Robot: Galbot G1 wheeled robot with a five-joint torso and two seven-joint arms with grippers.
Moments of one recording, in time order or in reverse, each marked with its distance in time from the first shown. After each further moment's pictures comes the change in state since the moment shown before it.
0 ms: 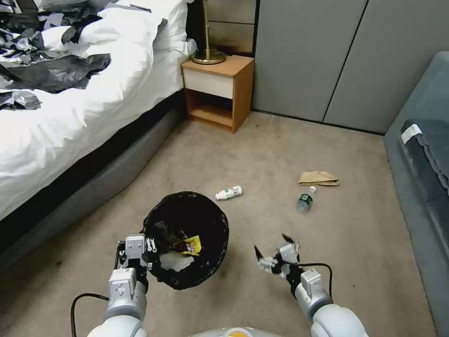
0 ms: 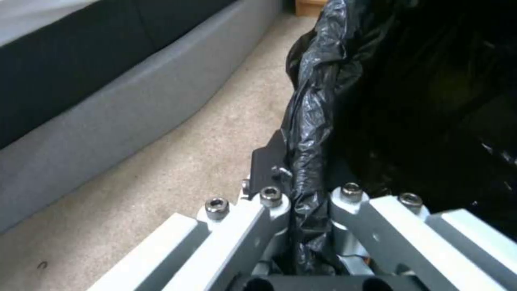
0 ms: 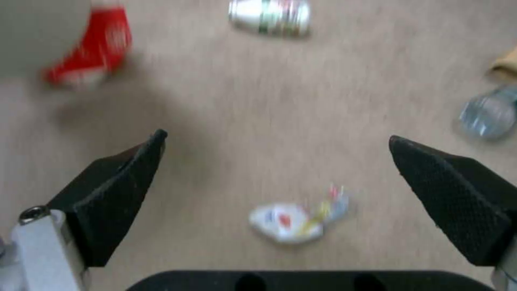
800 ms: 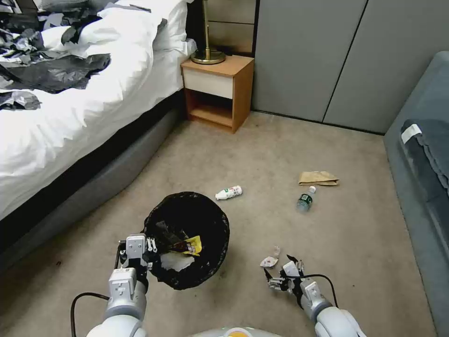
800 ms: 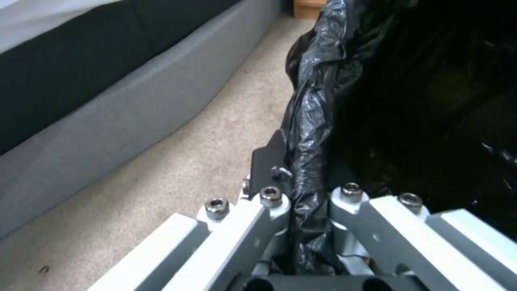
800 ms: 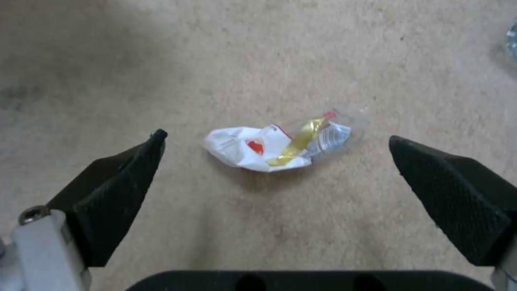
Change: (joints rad) left arm 0.002 0.006 -0.005 -0.005 0.001 0.000 0.012; right arm 0.138 0.029 -0.001 -0.385 -0.062 0.121 -0.106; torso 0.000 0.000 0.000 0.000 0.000
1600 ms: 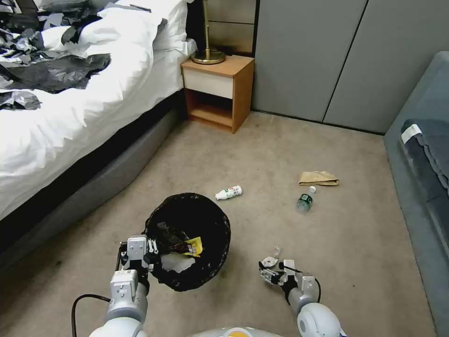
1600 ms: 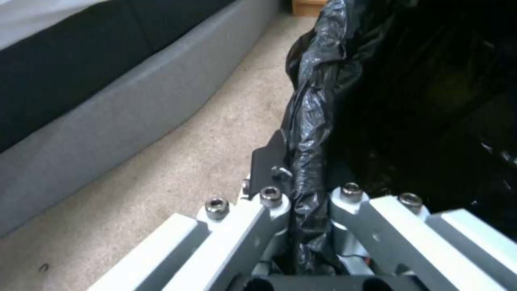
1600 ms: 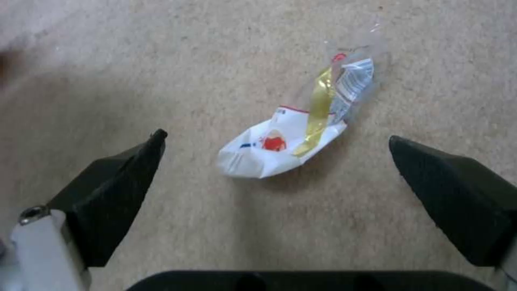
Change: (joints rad) left arm 0.009 -0.006 0.009 0.003 0.016 -0.008 0.000; right arm 0.053 0.136 0.026 -0.090 0.412 -0.072 0.126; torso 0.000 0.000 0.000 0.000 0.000
